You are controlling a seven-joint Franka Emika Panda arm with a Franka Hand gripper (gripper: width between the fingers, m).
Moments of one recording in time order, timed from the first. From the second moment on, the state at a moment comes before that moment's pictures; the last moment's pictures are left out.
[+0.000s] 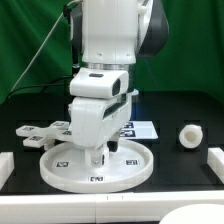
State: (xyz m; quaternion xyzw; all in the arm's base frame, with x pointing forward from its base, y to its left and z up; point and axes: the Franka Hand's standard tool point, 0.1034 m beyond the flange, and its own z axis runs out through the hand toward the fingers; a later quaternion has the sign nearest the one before) arm 0.516 -0.052 0.016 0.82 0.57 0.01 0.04
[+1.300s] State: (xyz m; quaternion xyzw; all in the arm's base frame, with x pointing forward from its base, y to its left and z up) arm 0.514 -0.062 0.010 0.82 0.57 0.00 0.04
